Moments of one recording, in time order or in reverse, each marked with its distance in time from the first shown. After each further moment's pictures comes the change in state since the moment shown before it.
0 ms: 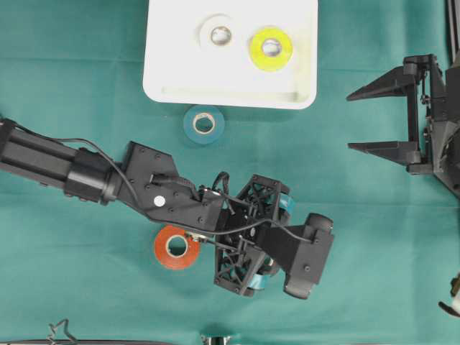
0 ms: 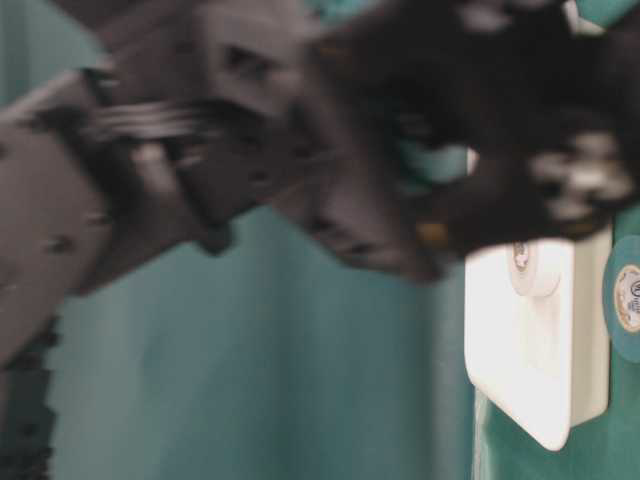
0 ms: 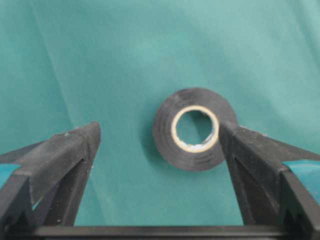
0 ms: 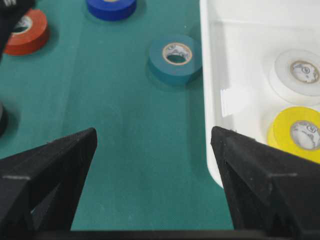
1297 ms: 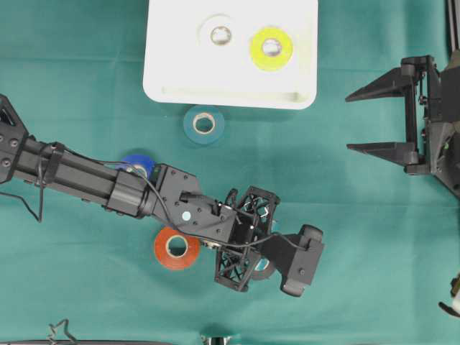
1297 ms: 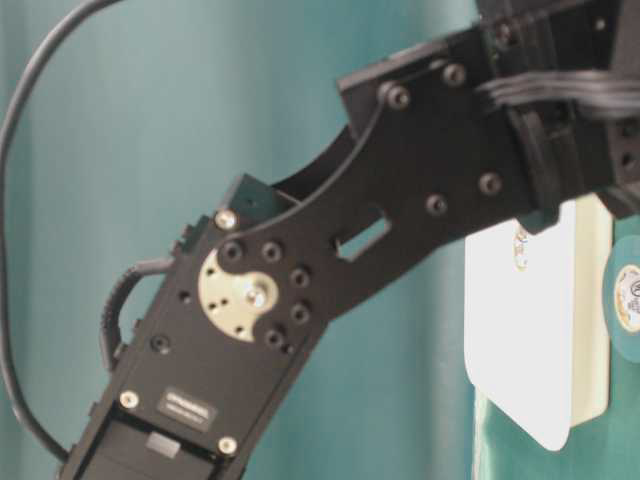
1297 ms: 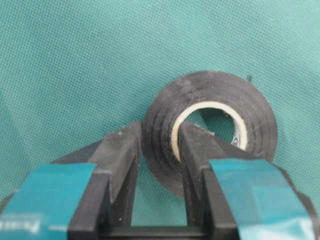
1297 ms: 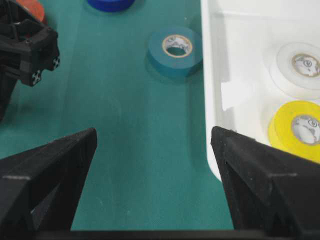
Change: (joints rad) left arm -0.006 0.152 0.006 0.003 -0.029 0.005; right arm -0.002 0.017 0.000 -0.003 0.003 0.000
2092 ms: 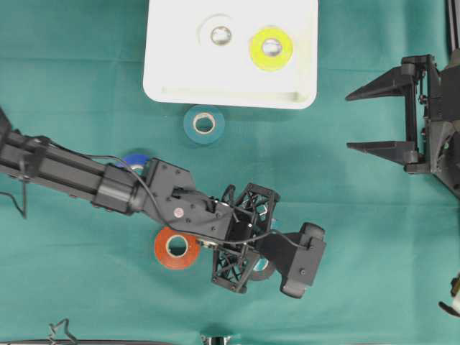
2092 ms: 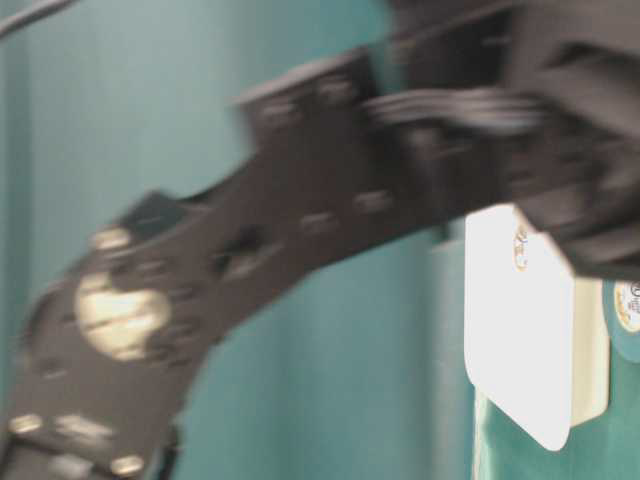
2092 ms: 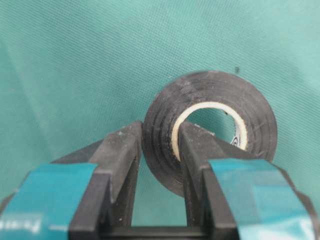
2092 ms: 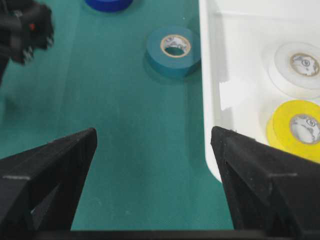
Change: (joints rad) left arm -0.002 -0.067 0.000 0.000 0.058 0.000; right arm -0.005 0.000 0.002 -0.002 0.002 0.000
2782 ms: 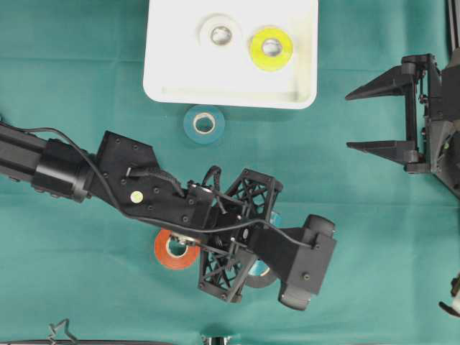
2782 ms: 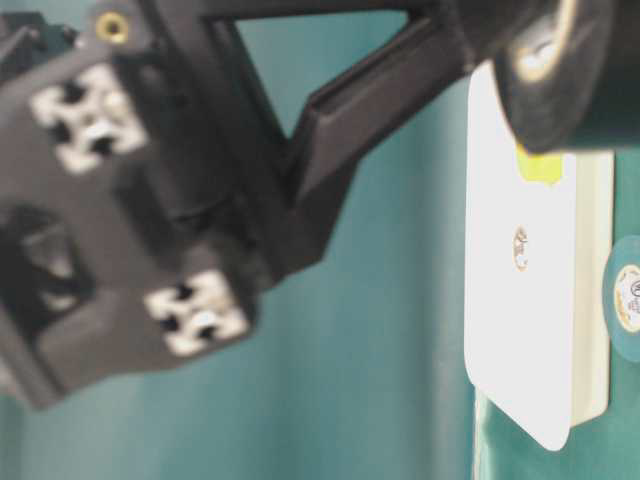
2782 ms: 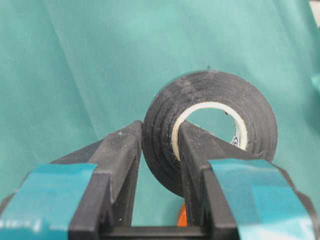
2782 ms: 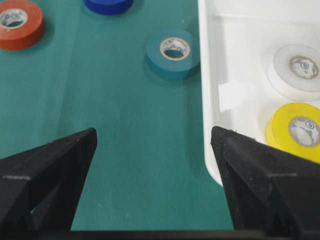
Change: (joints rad) left arm -0.005 -0.167 -0.106 0.000 0.232 -0.002; right arm 0.000 0.000 -0.006 0.002 0.000 0.000
